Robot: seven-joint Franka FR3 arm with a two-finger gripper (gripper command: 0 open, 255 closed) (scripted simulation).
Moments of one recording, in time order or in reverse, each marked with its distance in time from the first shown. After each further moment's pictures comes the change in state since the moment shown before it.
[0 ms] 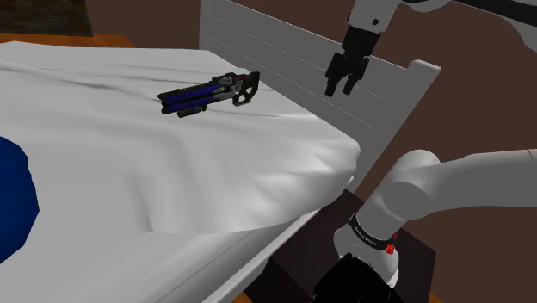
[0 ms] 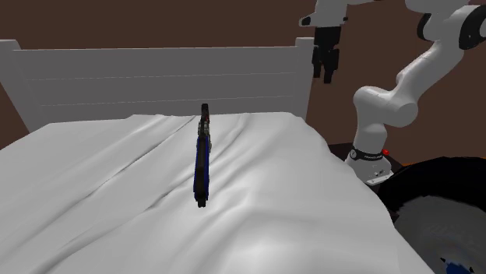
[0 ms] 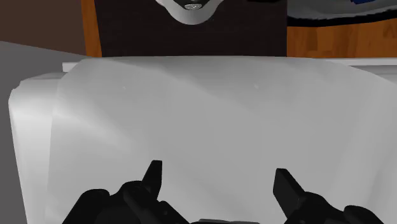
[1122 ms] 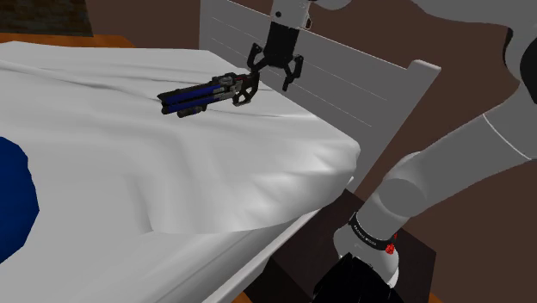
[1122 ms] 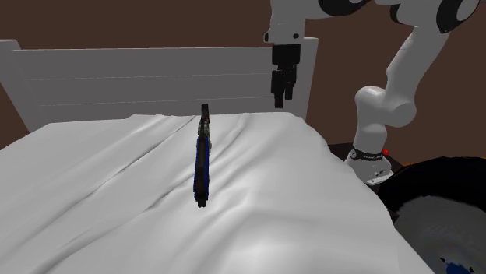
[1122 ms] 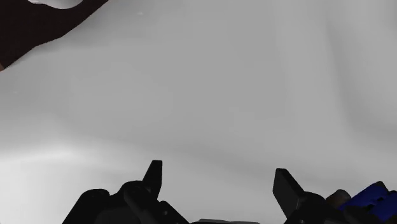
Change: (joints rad) arm -0.094 0.501 0.247 0.272 0.125 0.255 0.636
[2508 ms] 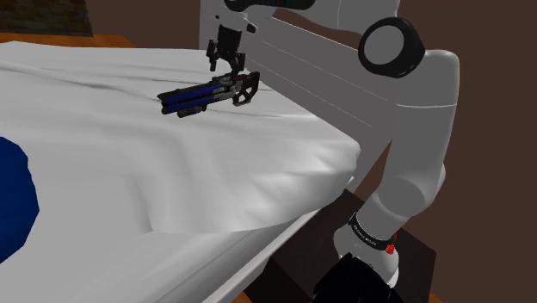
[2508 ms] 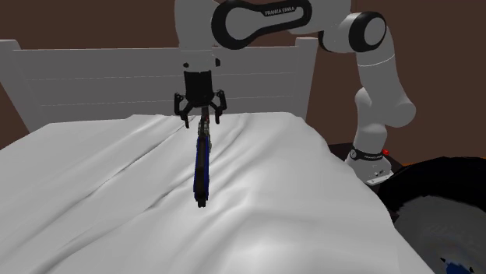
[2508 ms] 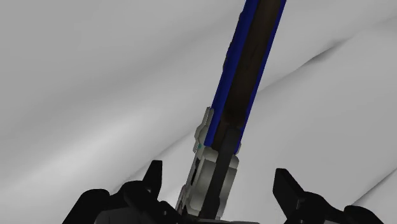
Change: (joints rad) arm -0.005 0.783 -0.011 0.779 -0.146 0.025 0.705
